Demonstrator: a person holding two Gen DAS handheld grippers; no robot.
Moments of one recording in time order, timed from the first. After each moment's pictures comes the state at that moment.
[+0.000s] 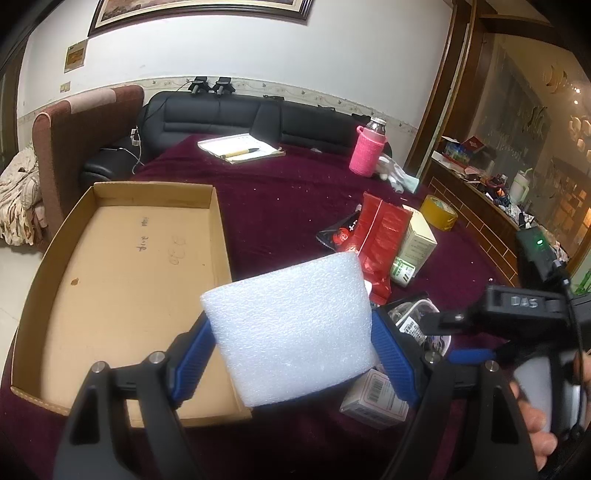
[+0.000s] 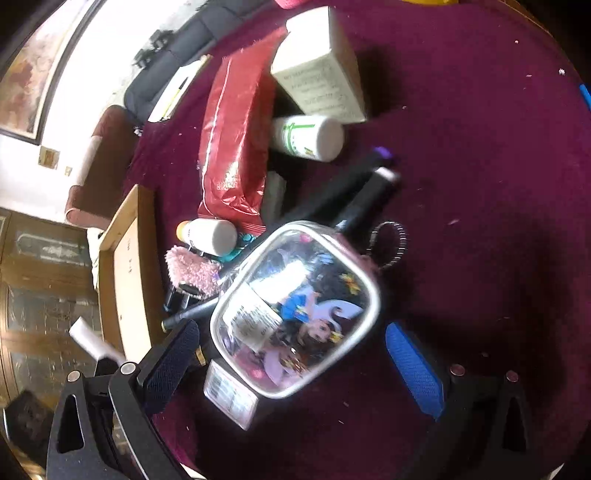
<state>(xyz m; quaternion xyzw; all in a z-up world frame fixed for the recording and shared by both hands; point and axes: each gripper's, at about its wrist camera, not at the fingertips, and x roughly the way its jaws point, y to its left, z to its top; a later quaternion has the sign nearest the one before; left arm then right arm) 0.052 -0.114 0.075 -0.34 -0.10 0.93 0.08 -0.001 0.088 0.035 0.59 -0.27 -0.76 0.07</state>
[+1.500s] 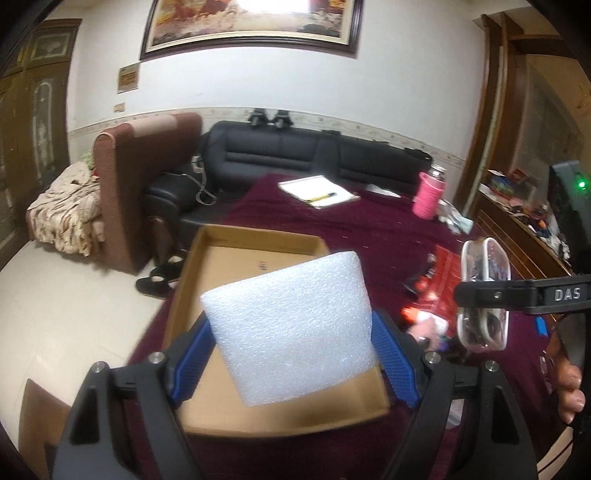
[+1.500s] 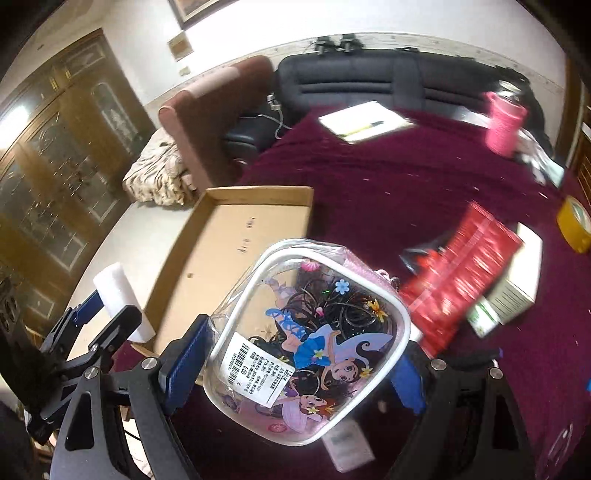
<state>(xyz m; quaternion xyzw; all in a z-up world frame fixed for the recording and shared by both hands) 0.089 -0.218 0.128 -0.30 -0.08 0.95 -0.03 -0.006 -0.065 0.156 0.47 0.00 -0.84 0.27</state>
